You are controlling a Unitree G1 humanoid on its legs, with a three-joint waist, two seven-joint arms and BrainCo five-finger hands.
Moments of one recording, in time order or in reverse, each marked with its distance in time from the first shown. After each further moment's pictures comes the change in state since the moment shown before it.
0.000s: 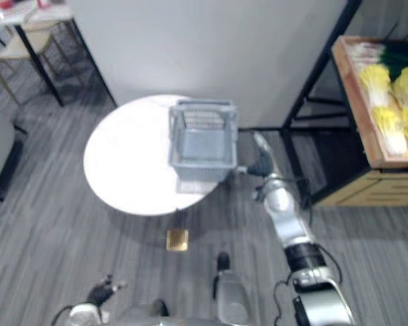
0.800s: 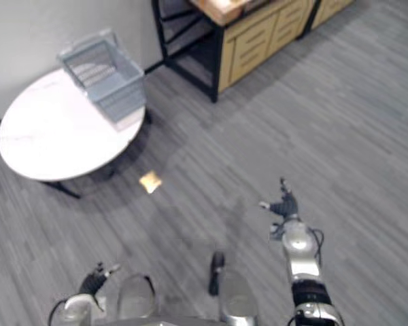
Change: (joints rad) left arm -0.020 -0.027 0.150 -0.104 -0.126 -0.006 0.023; right arm 0.185 0.084 -0.211 0.100 0.202 0.009 0.036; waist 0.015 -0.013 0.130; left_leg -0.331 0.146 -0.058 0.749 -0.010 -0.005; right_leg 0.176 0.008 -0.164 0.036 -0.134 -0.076
